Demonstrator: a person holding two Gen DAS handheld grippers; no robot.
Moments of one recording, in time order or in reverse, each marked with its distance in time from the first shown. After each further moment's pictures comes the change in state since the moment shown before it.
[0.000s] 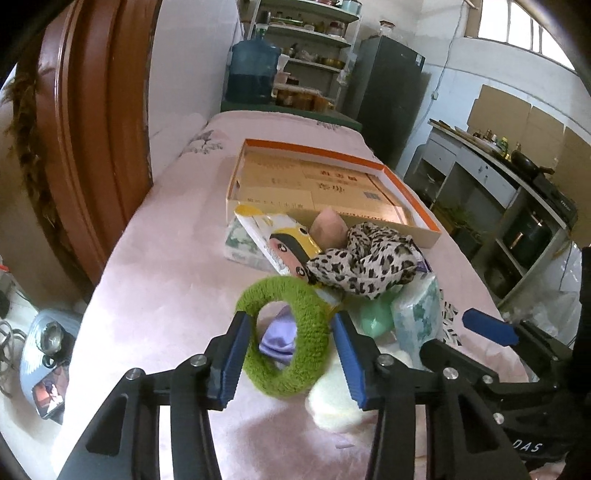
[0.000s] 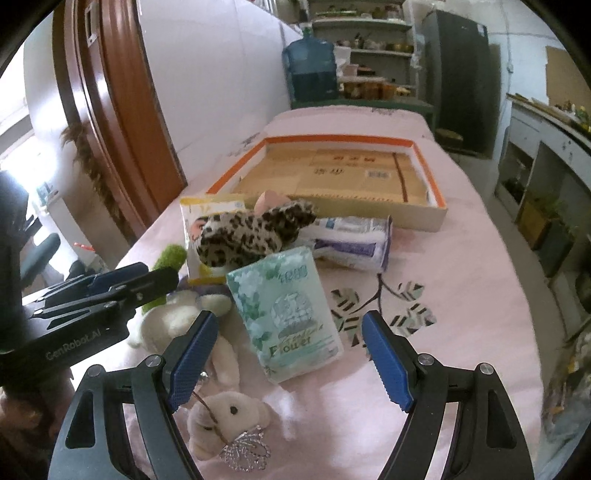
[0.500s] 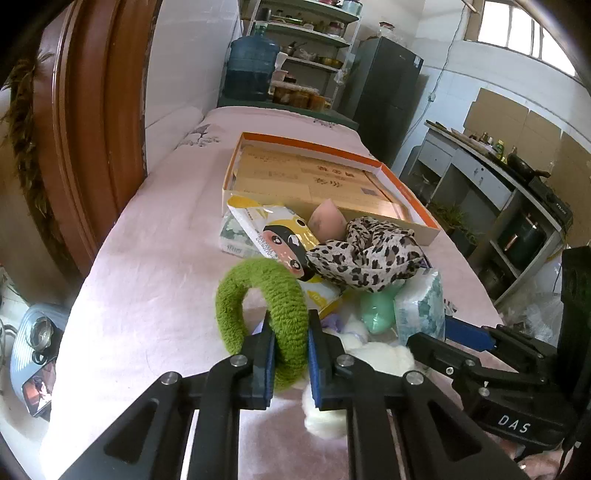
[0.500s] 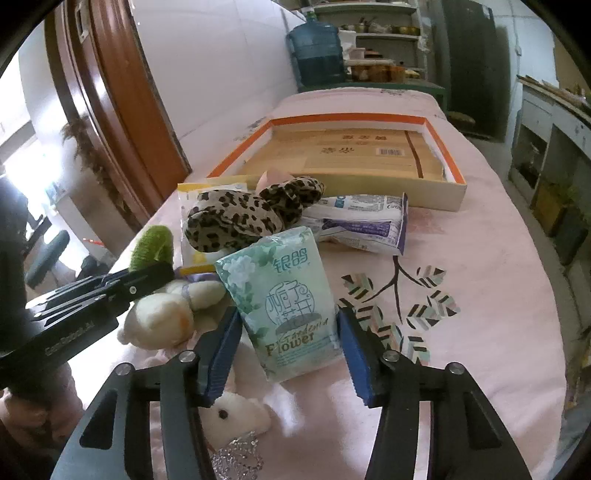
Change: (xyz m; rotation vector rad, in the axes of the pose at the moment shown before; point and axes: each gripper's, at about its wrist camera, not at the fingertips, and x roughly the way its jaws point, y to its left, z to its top) left arm 0.006 0.003 -0.005 -0.017 0.006 -0.033; right arm 0.021 -0.010 -0.002 0.028 0.051 0.066
